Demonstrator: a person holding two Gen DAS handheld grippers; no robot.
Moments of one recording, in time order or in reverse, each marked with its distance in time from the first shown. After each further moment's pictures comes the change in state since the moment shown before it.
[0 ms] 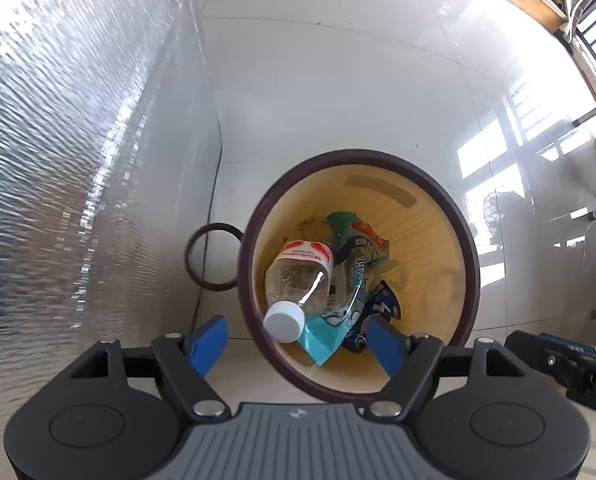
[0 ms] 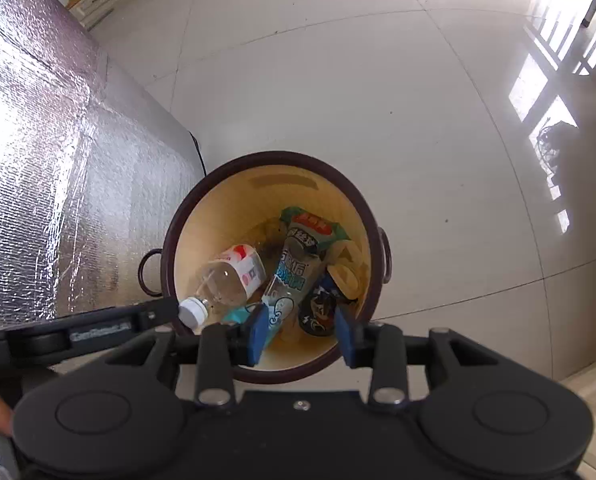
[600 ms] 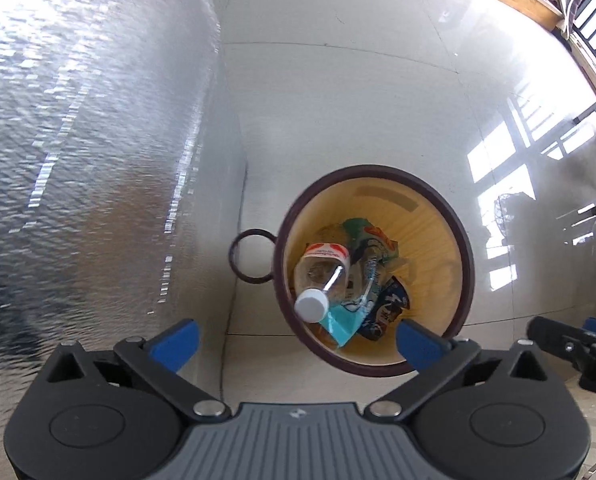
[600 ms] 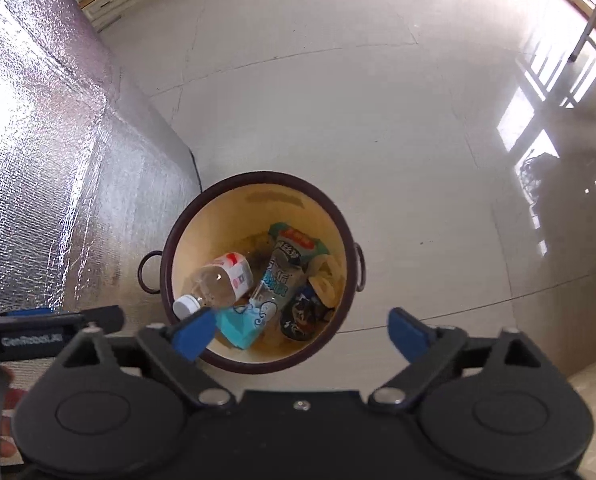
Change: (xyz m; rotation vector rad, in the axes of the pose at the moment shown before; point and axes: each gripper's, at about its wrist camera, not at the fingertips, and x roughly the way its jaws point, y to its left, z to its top) left arm -0.062 0.008 -0.016 0.025 -0.046 0.060; right arm -0.050 0.003 -0.012 -0.056 -0.072 -0.064
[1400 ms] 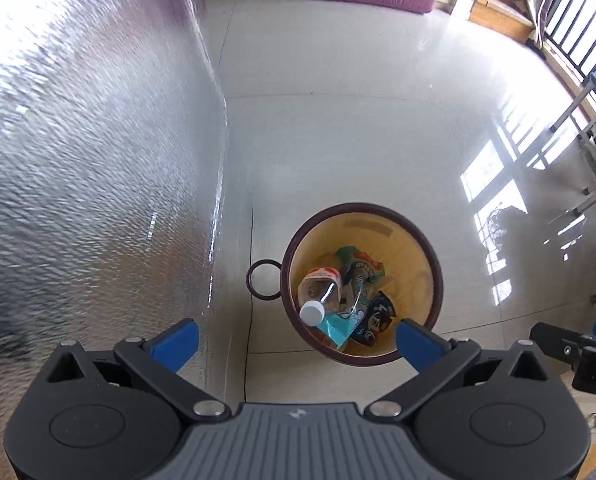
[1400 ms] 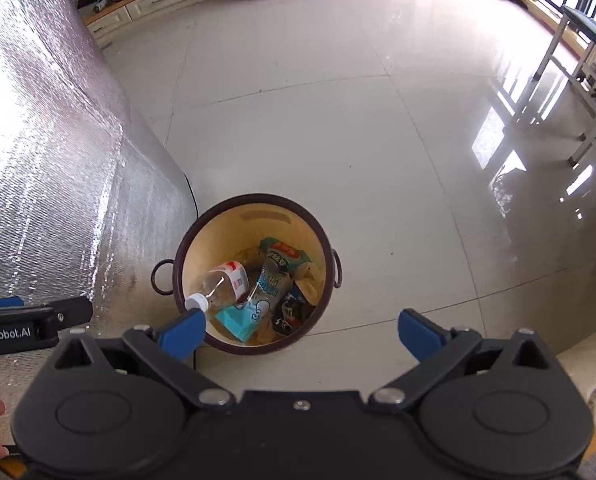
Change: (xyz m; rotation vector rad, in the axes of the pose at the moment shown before) left arm -0.105 -0.008 -0.024 0.071 -0.132 0.001; right arm -0.098 0.010 -0.026 0.018 -0.088 -0.056
